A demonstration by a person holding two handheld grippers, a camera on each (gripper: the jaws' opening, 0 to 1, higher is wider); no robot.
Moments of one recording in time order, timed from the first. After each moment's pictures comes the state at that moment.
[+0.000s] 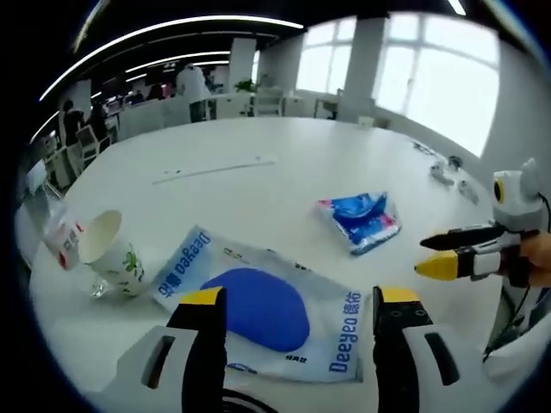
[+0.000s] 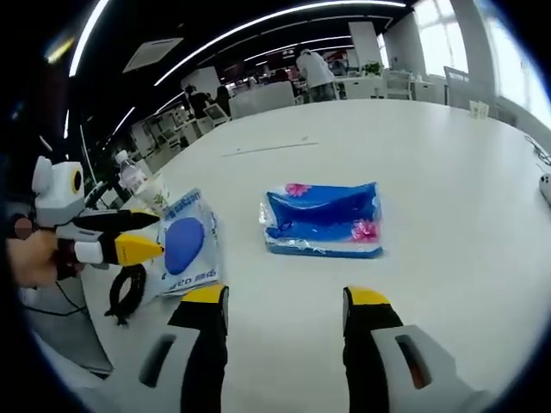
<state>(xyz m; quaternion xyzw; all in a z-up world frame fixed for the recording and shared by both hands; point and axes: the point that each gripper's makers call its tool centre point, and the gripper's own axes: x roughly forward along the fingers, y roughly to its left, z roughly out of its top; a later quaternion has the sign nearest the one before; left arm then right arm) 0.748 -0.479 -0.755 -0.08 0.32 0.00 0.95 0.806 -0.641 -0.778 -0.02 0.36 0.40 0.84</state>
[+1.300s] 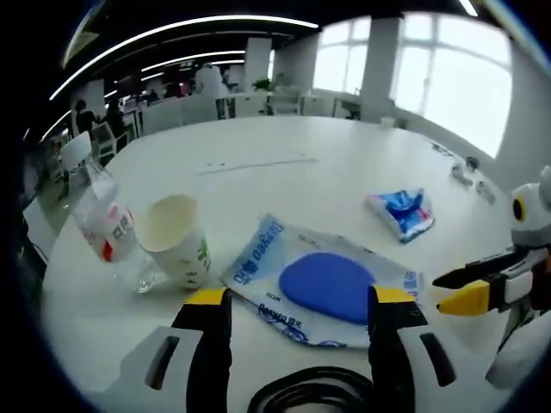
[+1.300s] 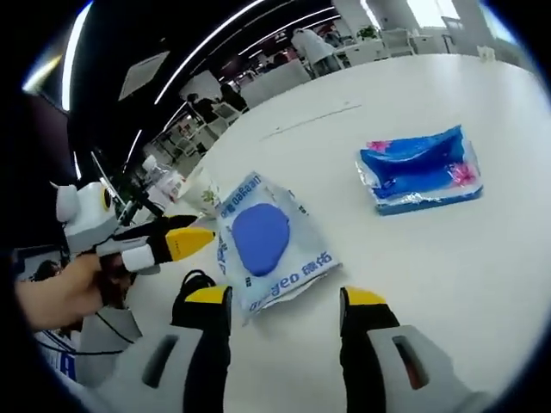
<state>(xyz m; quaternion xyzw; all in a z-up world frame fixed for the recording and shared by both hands) 0.726 -0.408 -0.758 -0.07 0.32 0.03 0.94 0.731 -0.564 -0.781 0.10 0.45 0.42 0.78</state>
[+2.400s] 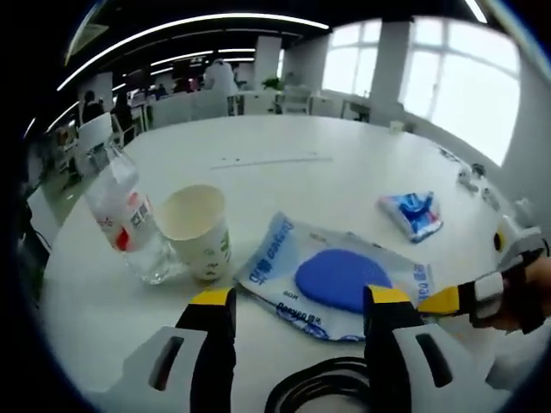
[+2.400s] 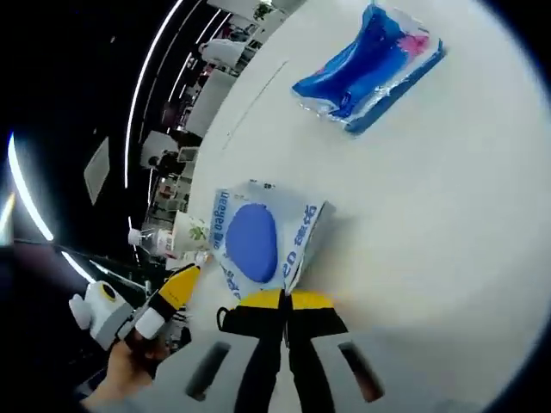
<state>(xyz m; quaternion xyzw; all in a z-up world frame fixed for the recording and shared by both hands) 0.711 -0.392 -0.758 -0.09 0.32 0.05 0.94 0.721 -0.535 -0.804 0.33 0.54 0.32 0.70</state>
